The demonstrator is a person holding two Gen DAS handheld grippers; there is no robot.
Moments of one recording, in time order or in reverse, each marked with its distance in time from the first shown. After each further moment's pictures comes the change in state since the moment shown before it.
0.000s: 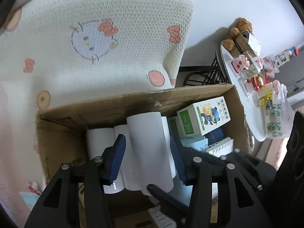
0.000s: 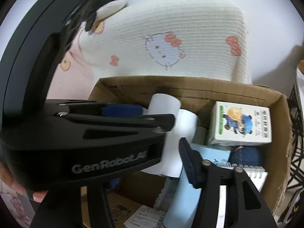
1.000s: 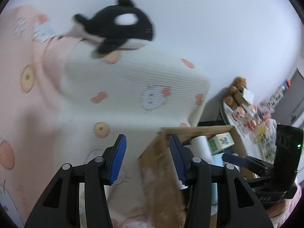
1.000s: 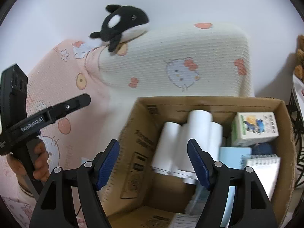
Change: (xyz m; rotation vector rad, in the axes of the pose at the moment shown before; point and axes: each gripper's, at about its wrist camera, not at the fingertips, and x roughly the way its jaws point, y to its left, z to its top) left arm -0.146 0.144 -0.078 -0.102 -0.475 -0.003; right arm -0.027 0.067 0.002 0.009 -0.176 0.033
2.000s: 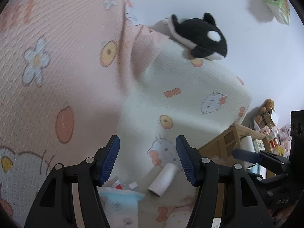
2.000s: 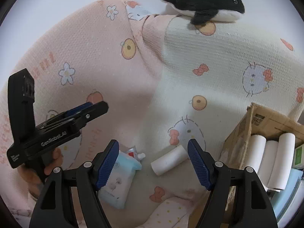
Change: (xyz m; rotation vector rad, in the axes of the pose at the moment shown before) left arm -0.060 0.159 -0.058 -0.192 -0.053 0.178; right arm 0.073 0.156 0.012 -0.238 0.141 0.090
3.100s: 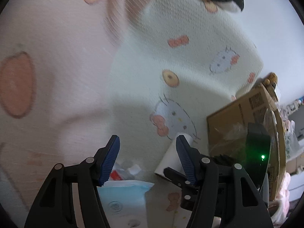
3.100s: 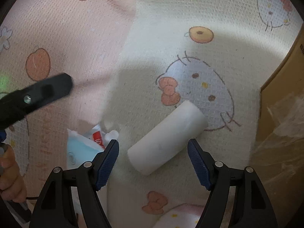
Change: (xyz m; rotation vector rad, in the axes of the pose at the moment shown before) left arm 0.105 0.010 -0.044 0.041 0.296 -0.090; right arm 0.164 -0.036 -0.076 0.148 0.203 -0.044
